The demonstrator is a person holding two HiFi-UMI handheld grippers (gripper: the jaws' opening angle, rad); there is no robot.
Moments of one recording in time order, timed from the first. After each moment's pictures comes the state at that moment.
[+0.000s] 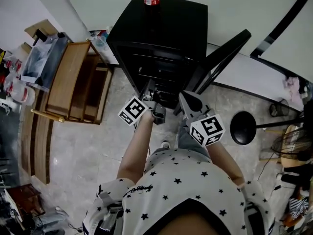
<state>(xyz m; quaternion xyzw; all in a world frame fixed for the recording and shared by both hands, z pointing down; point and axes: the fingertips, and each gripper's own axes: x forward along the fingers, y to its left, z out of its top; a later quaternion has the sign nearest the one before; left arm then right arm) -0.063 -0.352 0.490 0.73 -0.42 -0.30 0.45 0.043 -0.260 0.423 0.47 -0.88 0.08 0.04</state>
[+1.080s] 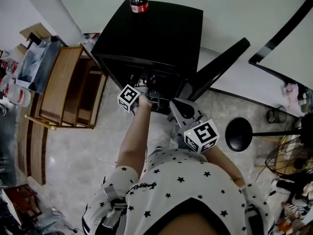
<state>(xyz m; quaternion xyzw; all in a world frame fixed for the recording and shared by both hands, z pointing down) -0.035 -0.478 0.541 0.65 -0.38 -0.41 0.52 0.059 -0.298 0.432 0.41 -0.91 0.07 0.05</state>
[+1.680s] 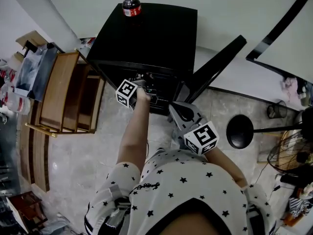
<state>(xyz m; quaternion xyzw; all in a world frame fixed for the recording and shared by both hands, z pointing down) -0.039 -0.517 0.548 0.62 -0.42 -0.41 0.53 0.064 -0.297 0.440 0.42 -0.90 0.08 0.06</state>
